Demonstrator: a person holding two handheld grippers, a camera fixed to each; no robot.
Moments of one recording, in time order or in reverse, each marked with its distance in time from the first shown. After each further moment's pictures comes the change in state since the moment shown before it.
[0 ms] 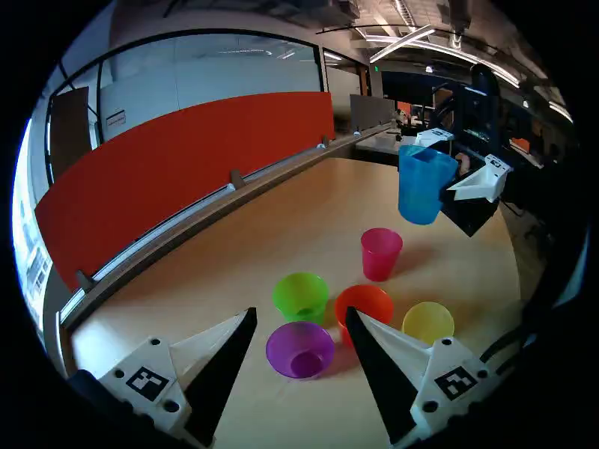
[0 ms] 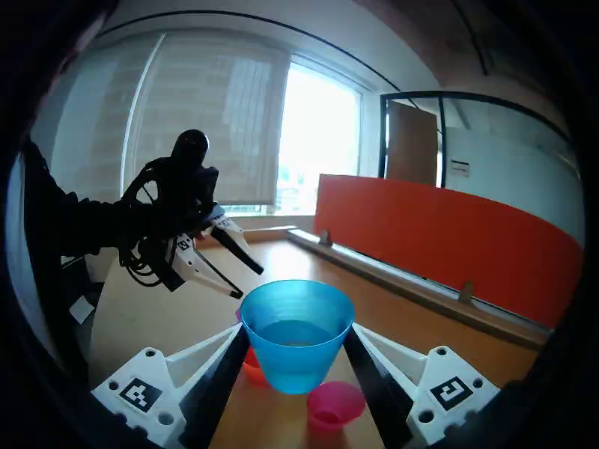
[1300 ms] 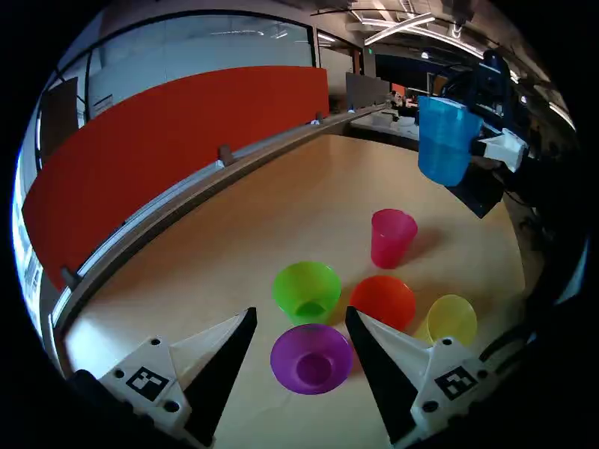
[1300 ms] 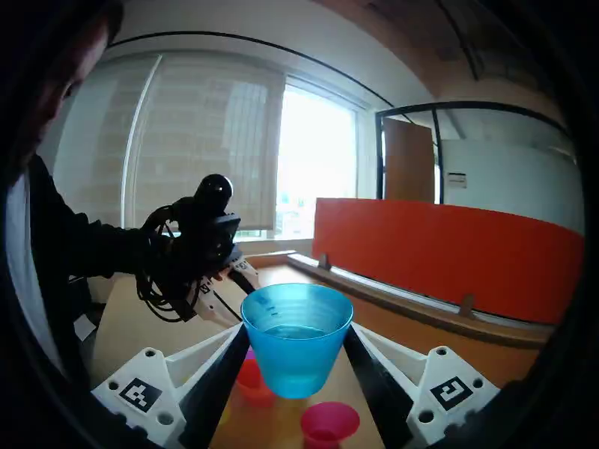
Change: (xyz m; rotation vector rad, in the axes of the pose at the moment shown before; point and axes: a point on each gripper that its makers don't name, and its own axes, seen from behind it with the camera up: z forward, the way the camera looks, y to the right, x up) left arm -0.021 -0.013 0.045 -0.058 -0.103 0.002; right arm 0.024 0.011 0.005 0.011 0.101 0.025
